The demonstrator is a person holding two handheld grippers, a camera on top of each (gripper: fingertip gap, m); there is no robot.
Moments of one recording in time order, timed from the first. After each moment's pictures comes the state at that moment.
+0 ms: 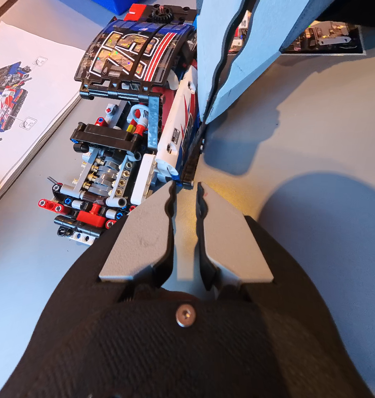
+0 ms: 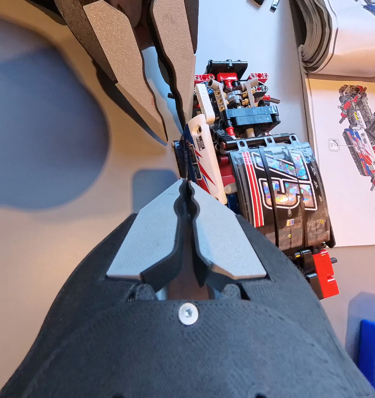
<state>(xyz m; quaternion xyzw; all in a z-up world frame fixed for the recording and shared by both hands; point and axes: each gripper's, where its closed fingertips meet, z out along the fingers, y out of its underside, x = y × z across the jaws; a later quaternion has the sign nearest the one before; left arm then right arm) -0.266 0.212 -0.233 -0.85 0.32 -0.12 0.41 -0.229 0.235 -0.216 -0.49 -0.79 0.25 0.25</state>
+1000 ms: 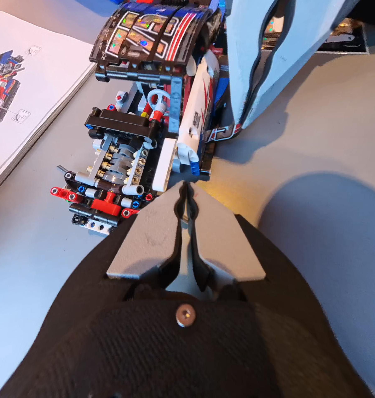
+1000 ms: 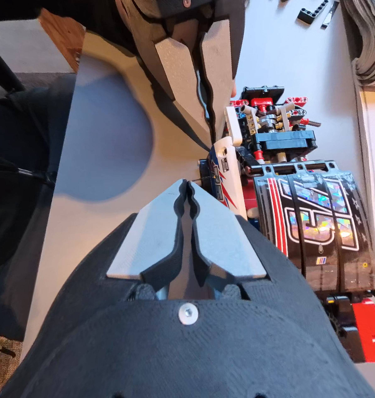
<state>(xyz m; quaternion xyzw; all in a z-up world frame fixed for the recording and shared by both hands) -0.265 0.212 -0.236 -0.85 0.32 -0.12 0.39 -0.216 0.206 -0.210 -0.46 -0.80 0.34 0.19</state>
